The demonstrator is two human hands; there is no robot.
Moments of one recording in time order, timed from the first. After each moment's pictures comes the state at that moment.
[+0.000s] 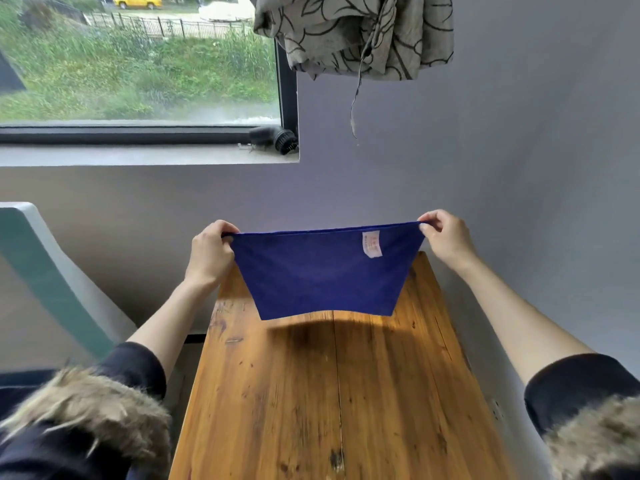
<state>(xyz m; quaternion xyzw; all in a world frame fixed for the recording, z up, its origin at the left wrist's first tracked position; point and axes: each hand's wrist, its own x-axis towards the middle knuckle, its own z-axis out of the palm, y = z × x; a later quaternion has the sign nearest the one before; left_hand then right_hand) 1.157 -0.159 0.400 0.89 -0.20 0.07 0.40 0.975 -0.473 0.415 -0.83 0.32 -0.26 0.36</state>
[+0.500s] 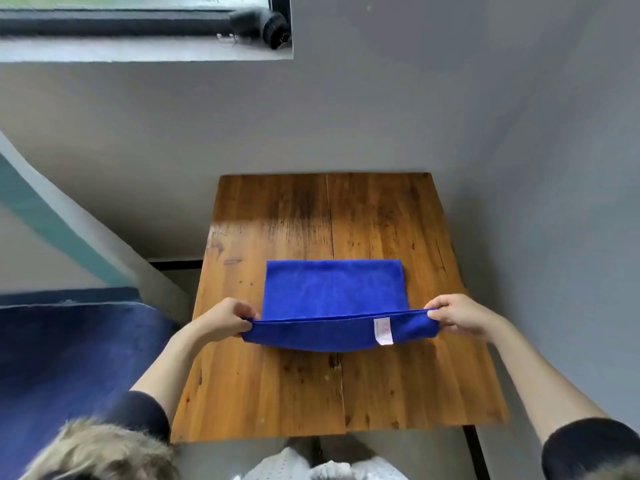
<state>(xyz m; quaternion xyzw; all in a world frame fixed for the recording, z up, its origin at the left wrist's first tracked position) 1.043 -0.082 0.261 0.84 -0.21 -0.46 0.22 0.818 -0.421 0.263 -0.70 0.43 0.19 0.53</state>
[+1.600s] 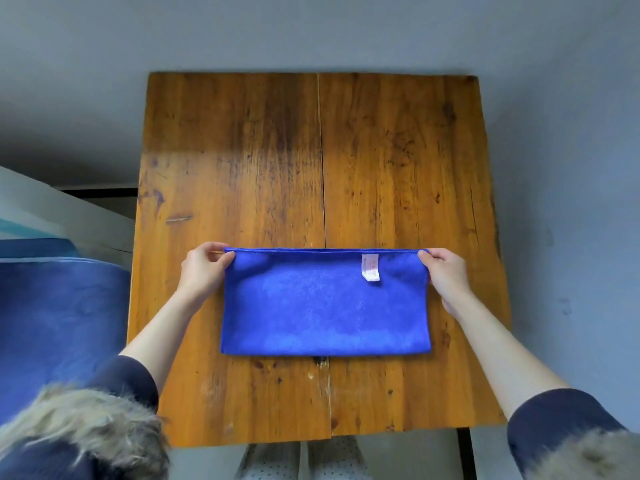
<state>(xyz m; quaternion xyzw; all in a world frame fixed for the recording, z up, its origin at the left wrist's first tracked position) 1.104 -0.146 0.111 0.88 0.05 -0.30 0.35 0.891 -0.456 0.110 -0.63 0.58 -0.01 0.52</state>
